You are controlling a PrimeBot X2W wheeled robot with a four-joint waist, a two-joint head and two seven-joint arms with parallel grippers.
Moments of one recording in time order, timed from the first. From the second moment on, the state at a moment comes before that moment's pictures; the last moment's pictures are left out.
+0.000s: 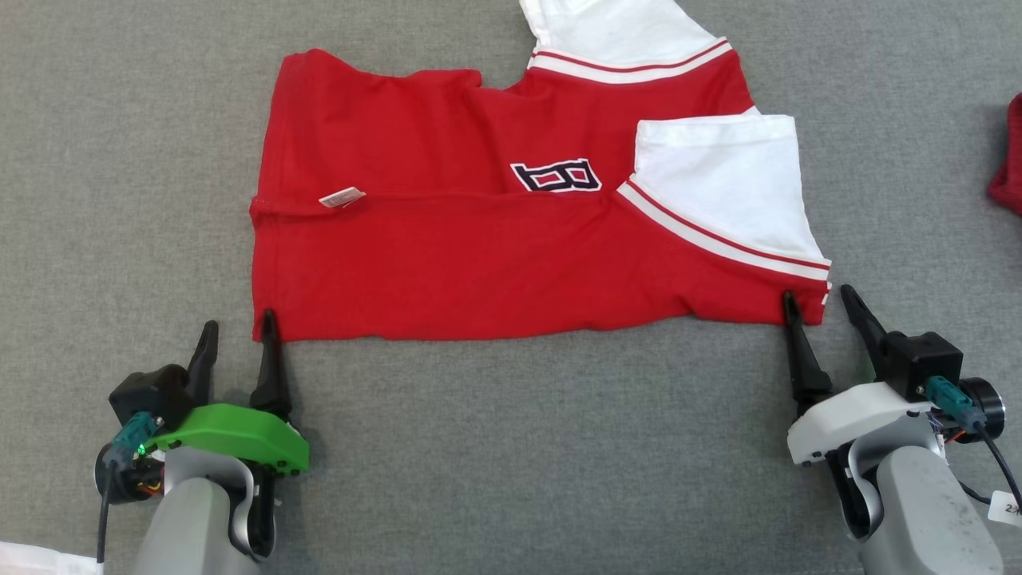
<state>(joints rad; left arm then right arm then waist) -0.34 0.09 -0.04 0.63 -0.37 -0.13 -0.27 -0.29 -0.05 -0.09 0.45 0.06 0.13 -0.27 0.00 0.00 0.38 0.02</state>
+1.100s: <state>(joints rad) -0.27 0.13 -0.13 0.56 -0.52 -0.13 -0.26 -0.27 -0.05 -0.09 0.46 0.23 0.13 -0.26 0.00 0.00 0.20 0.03</state>
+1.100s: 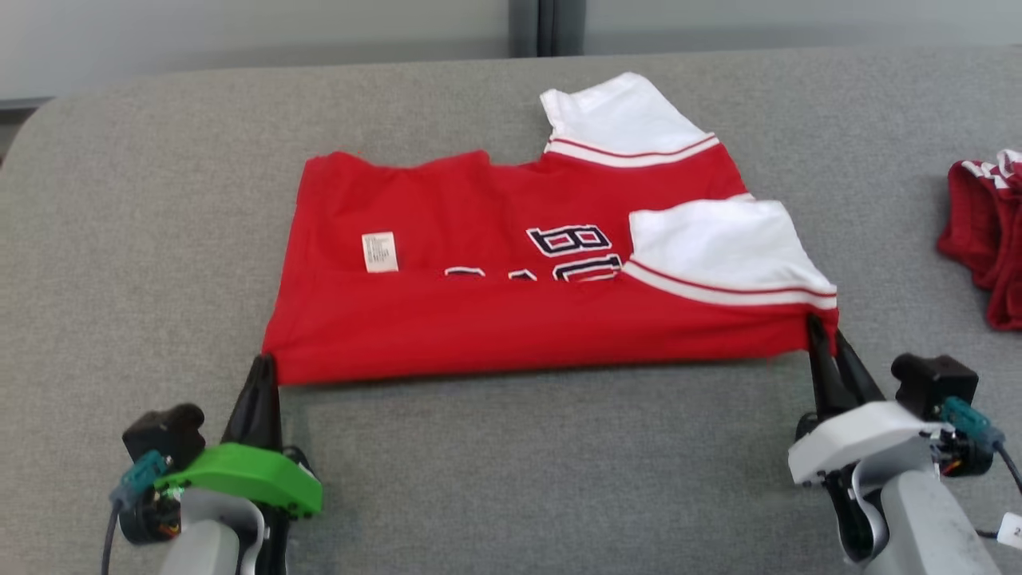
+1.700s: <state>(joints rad) -0.06 0.06 -0.07 0.56 -0.48 -0.13 -0.26 -0.12 -0.08 -0.09 0.48 0.28 0.13 -0.26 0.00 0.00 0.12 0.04</state>
